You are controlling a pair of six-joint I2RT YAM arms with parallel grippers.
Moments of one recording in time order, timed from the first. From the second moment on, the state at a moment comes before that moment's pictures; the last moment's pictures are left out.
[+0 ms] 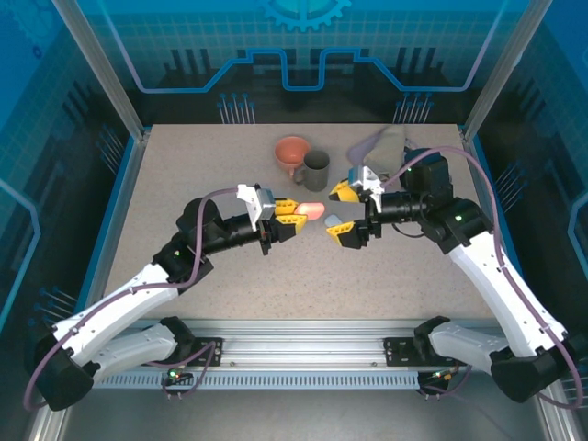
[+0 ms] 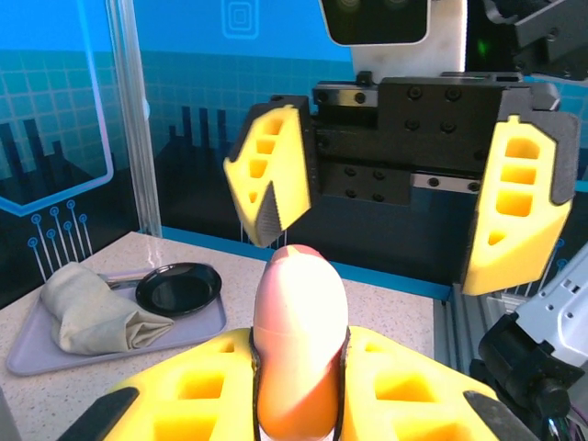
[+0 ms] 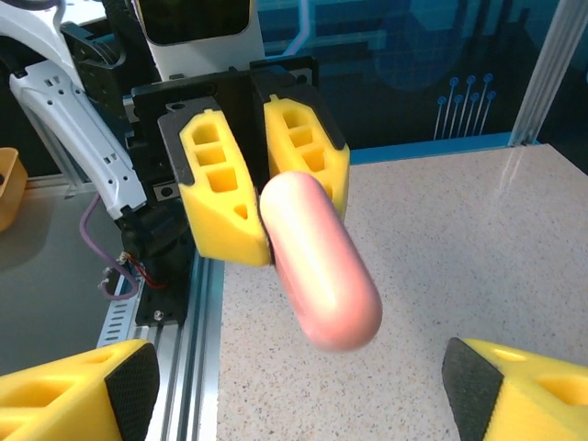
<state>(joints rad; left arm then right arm) -0.69 0.97 0.80 0.22 0.51 -0.06 0.44 1.10 1.25 -0.67 -0.94 -0.39</state>
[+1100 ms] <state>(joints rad) -0.69 0.99 0.83 0.21 0.58 -0.06 0.49 1.21 1.32 -0.68 -1.01 -0.44</state>
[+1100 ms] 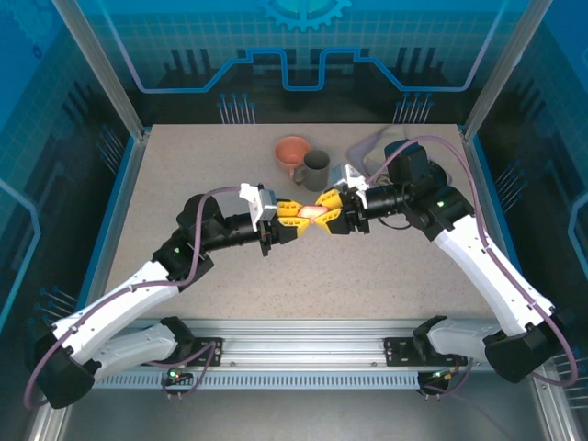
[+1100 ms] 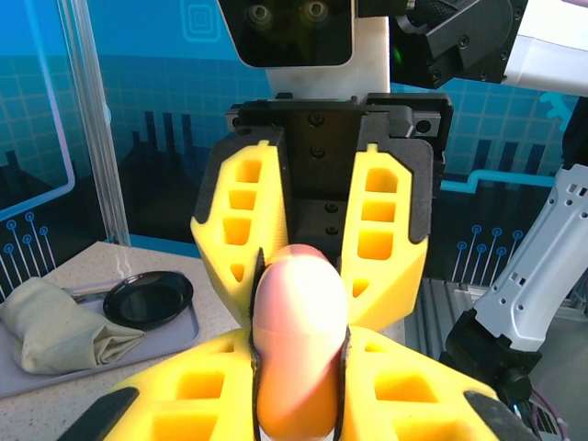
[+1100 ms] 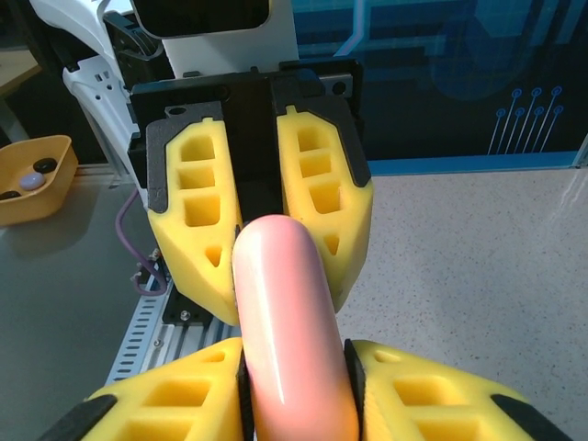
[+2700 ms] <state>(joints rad) -0.69 0.73 0.82 0.00 0.37 0.07 0.56 1.85 1.17 -0.68 -0.83 -0.07</state>
